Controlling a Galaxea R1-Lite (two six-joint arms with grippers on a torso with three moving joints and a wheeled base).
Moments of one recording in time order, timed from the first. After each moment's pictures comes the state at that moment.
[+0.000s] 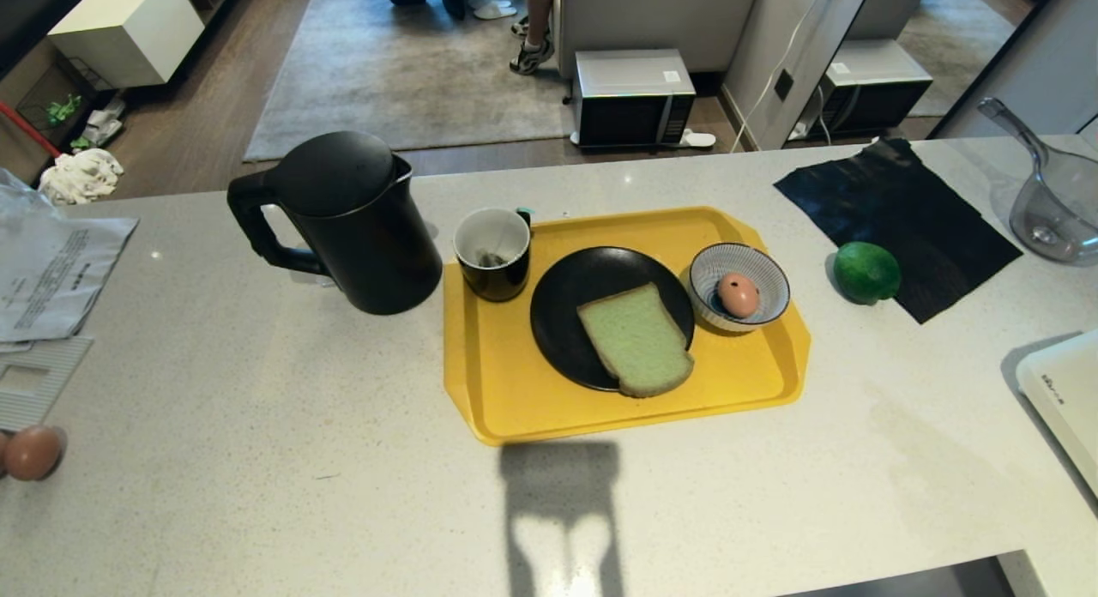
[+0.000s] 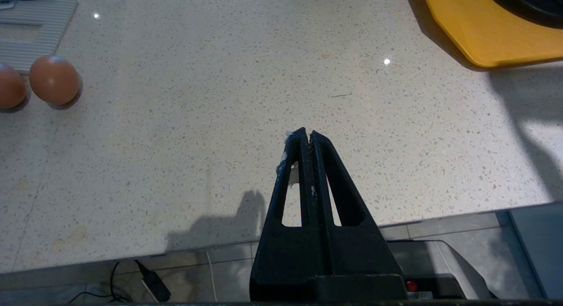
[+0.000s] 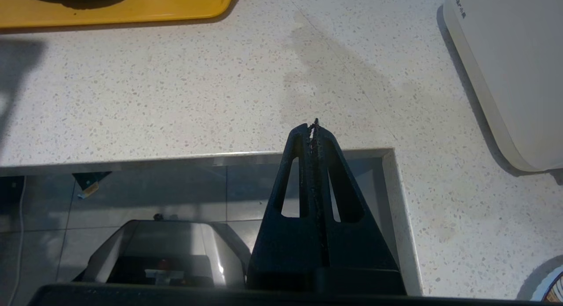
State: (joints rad) left arm 0.00 0.00 0.00 -0.04 0.00 0.00; right arm 0.01 0.00 -0.01 0.03 -0.02 0.01
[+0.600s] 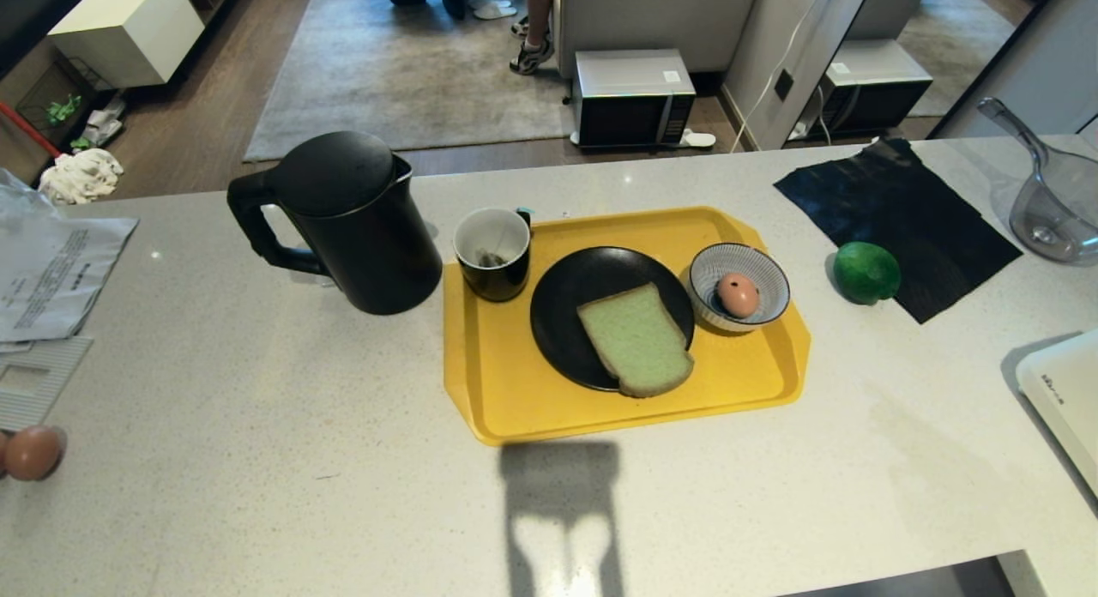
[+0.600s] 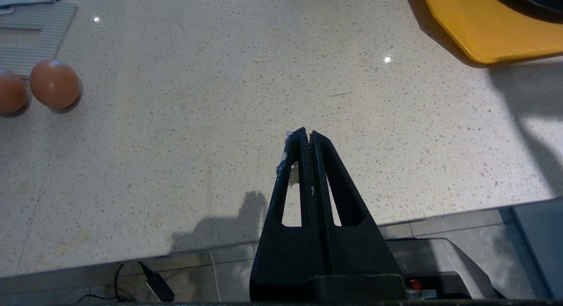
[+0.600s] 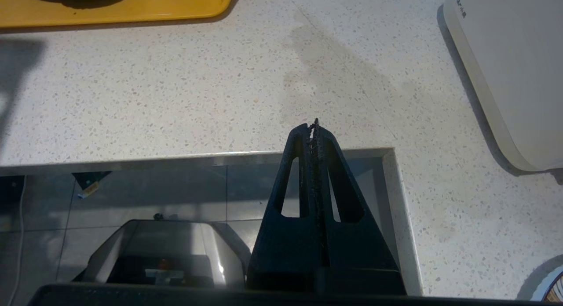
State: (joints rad) left arm 0.00 0.00 0.00 -0.04 -0.01 0.02; right arm 0.01 0.00 -0.01 0.03 -0.02 0.01
